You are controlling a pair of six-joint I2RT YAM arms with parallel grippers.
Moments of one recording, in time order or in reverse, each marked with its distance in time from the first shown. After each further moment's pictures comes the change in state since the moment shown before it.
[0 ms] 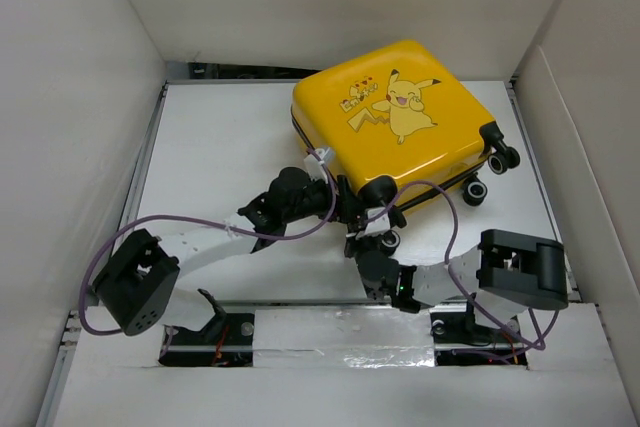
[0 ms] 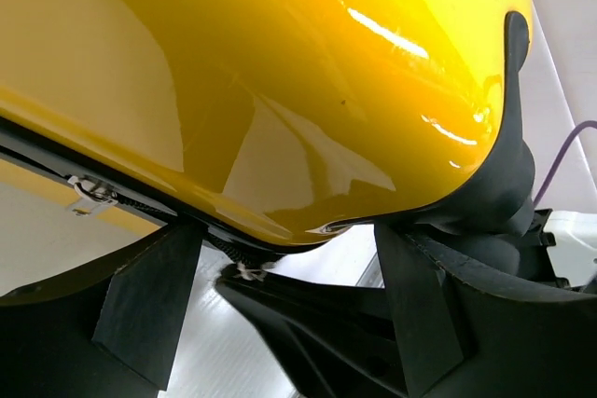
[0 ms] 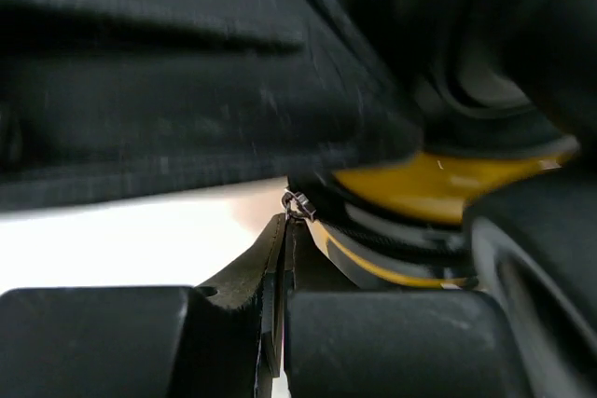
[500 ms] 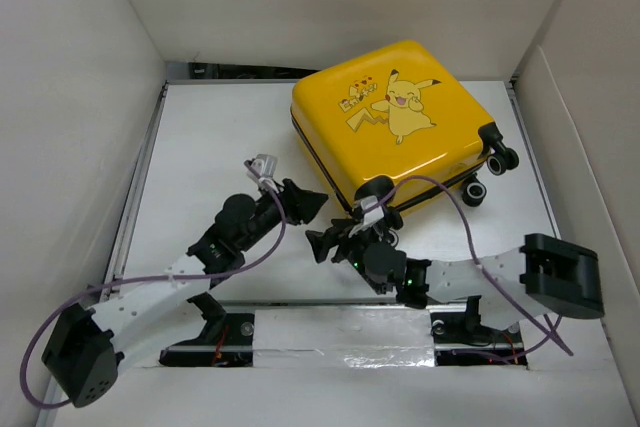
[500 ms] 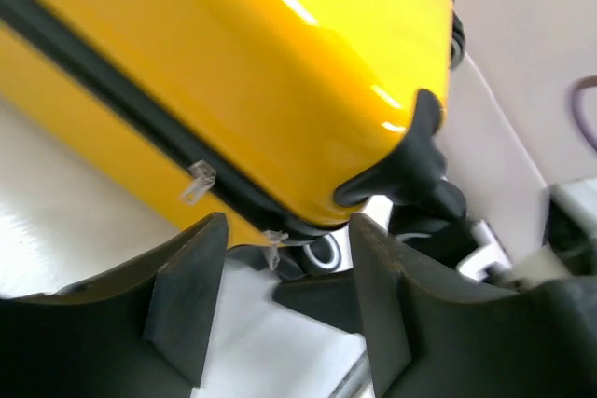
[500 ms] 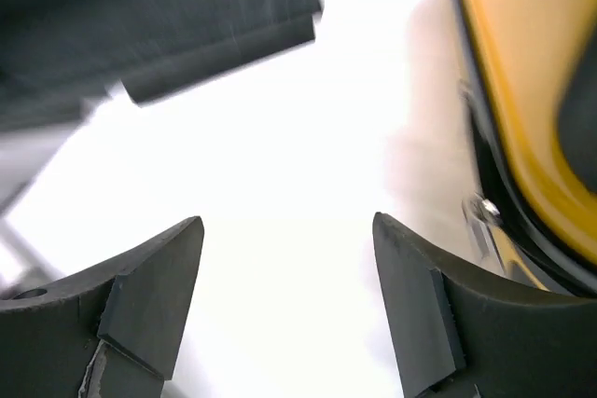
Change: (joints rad) left arm 0.055 -0.457 -0.220 -0.010 -0.225 0.021; right arm -0.006 -0.142 0.071 -0.156 -0.330 0.173
